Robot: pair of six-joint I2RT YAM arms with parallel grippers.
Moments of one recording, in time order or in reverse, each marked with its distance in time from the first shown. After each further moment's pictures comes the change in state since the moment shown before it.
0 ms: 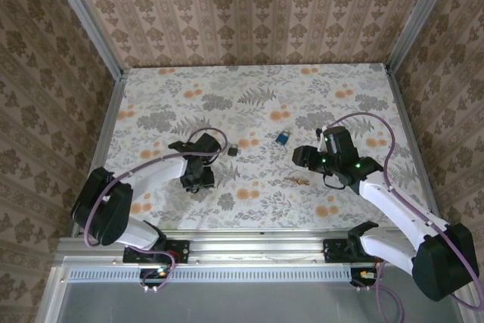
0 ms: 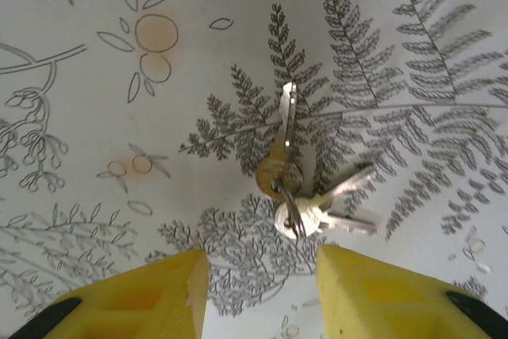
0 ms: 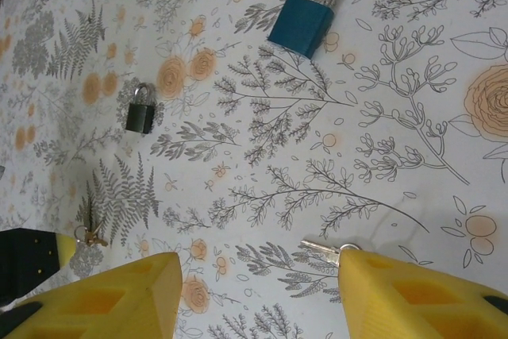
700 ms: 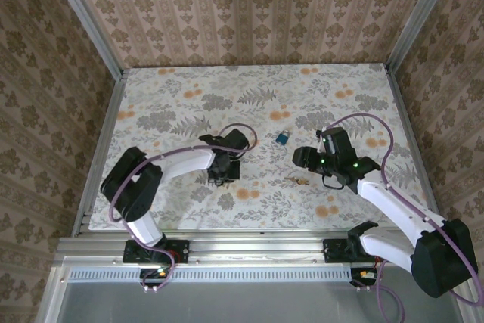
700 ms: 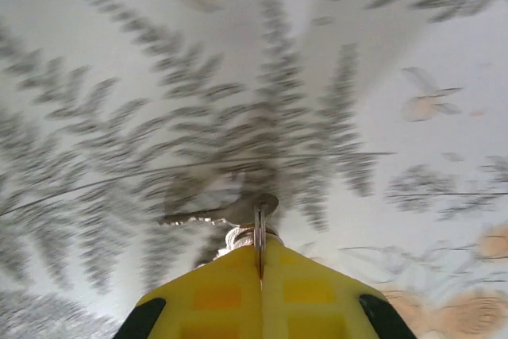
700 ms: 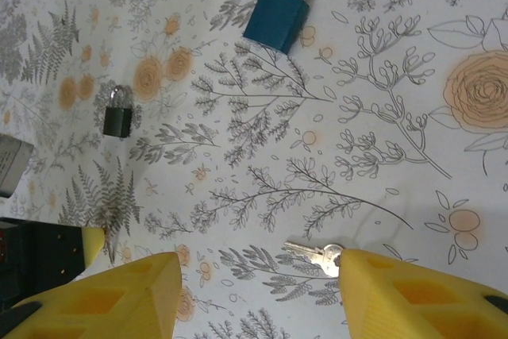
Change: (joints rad) left arm -0.166 0.246 0.234 0.088 0.051 0.034; right arm 0.004 0.021 -0.015 0.005 0.029 0.018
